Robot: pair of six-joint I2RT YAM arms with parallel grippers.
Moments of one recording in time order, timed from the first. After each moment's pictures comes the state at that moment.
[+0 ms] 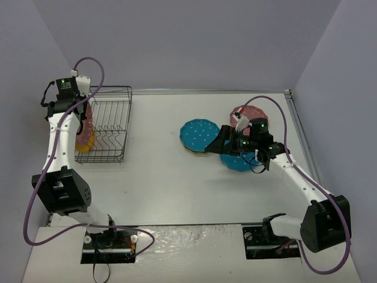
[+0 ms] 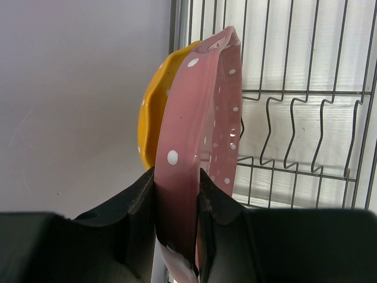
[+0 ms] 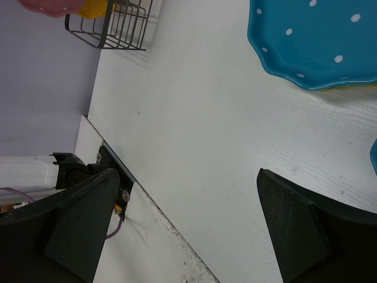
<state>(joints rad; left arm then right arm) 0.19 1.59 1.64 -0.75 -0.20 0.38 0.29 1.23 0.83 -0.20 -0.69 0.54</state>
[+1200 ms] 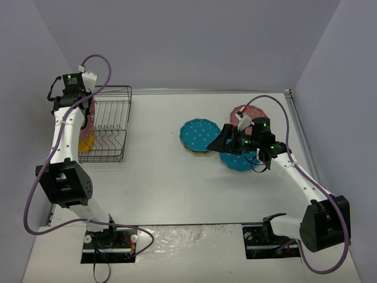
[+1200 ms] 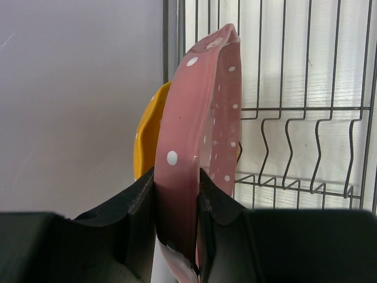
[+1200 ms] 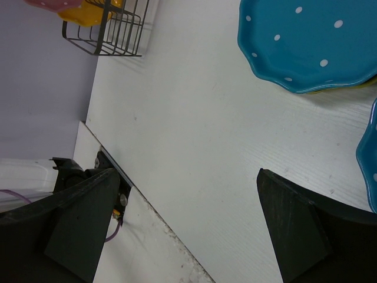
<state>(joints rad) 0.15 1.68 1.71 -0.72 -0.21 0.43 0.25 1.23 0.83 -0.20 -0.69 0.53</state>
